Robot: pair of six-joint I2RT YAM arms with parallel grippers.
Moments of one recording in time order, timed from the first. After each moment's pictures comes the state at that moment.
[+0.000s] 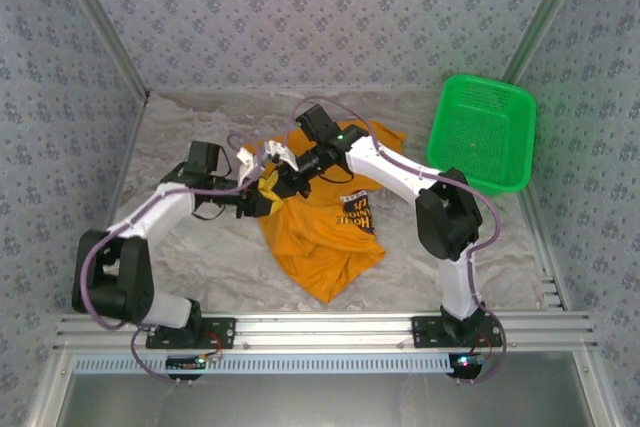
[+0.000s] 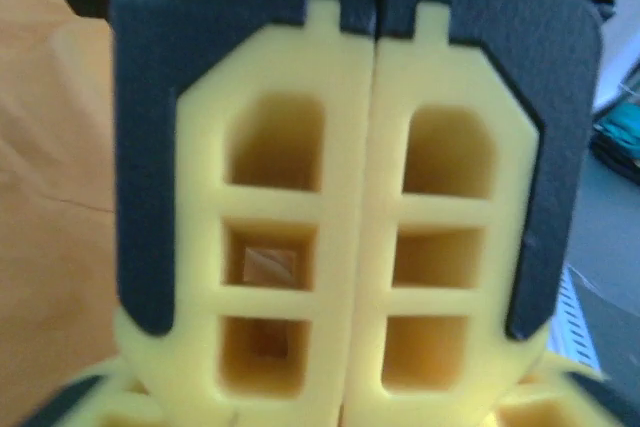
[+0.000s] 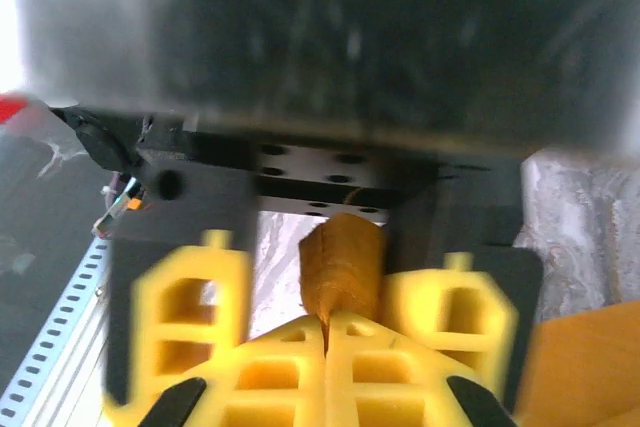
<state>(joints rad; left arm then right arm) -0.20 1.44 0.89 -0.53 1.19 0.60 0.72 2.01 1.72 -0.63 -1.00 -0.58</state>
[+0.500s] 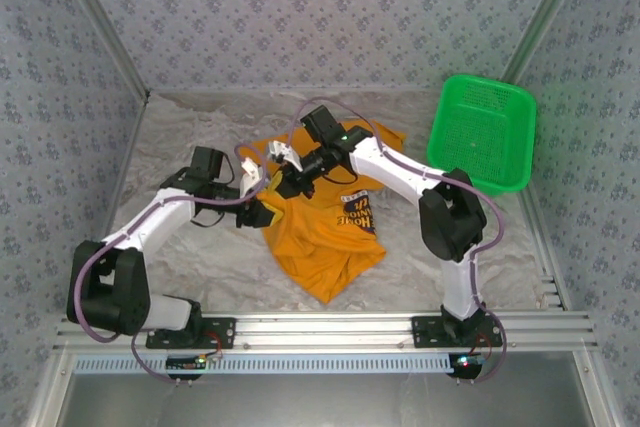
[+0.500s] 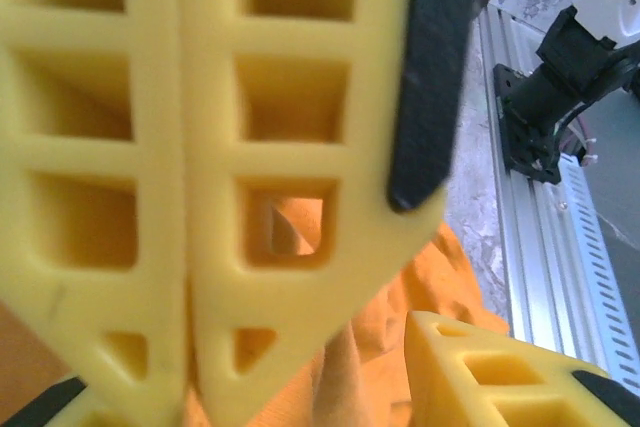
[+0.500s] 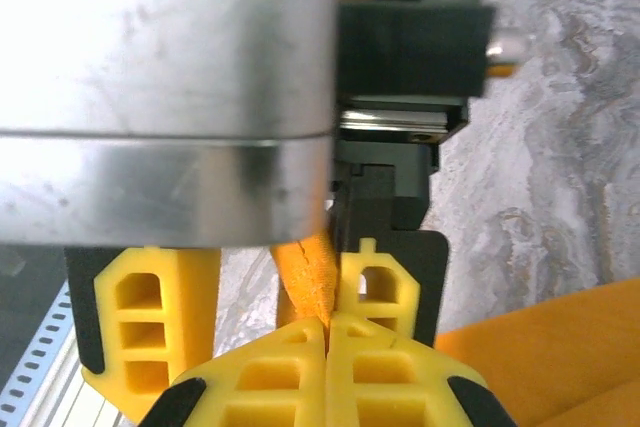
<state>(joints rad) -0.24 1.35 0.84 -0.56 1.06 0.63 0.70 1.99 1.67 -0.61 -0.99 -0.57</state>
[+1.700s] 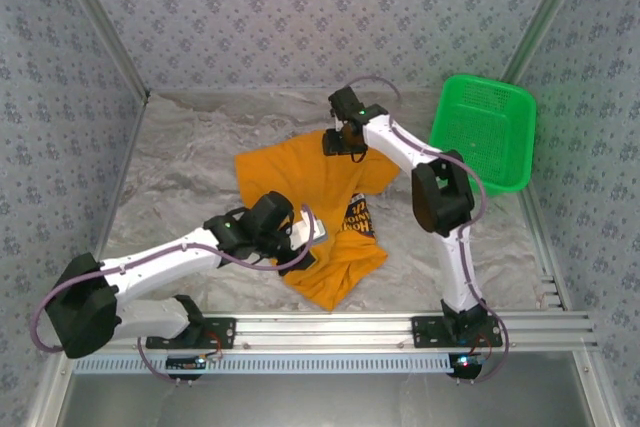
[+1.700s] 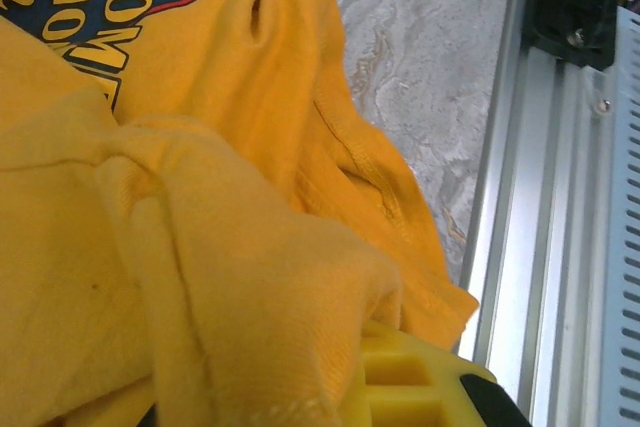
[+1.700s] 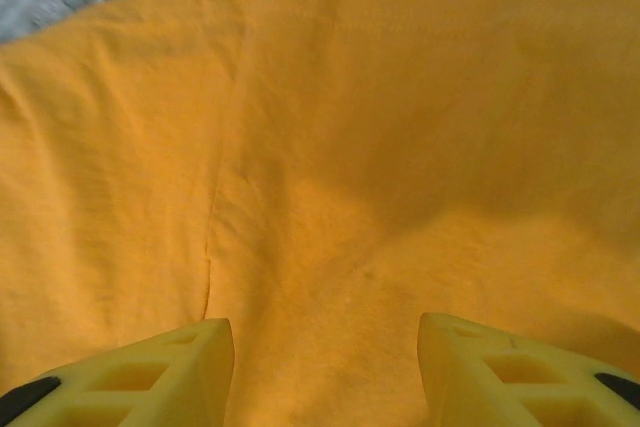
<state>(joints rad) -0.91 1.21 0.72 -0.40 0.42 0.13 0.51 2.22 1.91 -0.77 0.00 0.32</state>
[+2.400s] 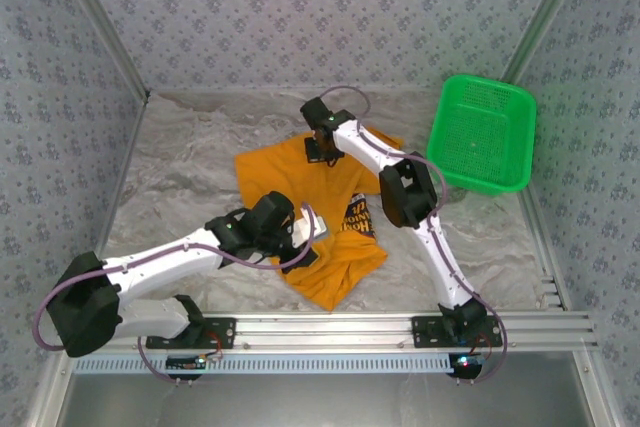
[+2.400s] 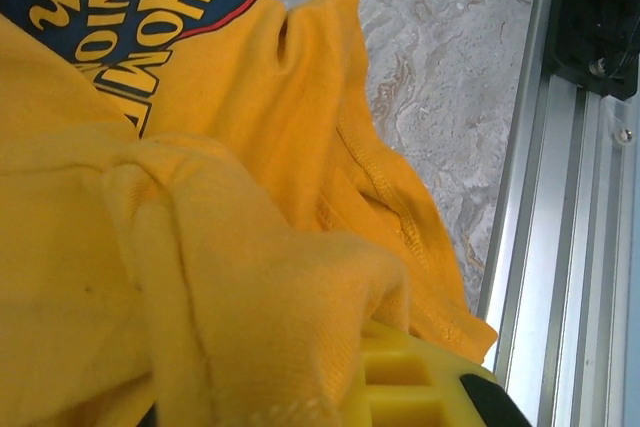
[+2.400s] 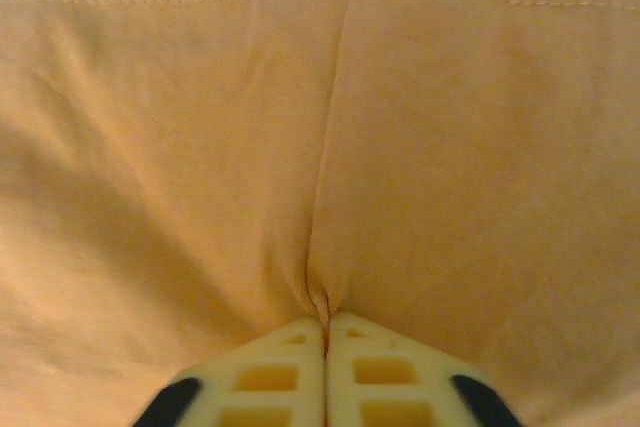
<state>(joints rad) -0.92 1.21 0.70 -0.35 0.39 0.10 0.59 2.52 2.26 -0.88 0.07 0.38</state>
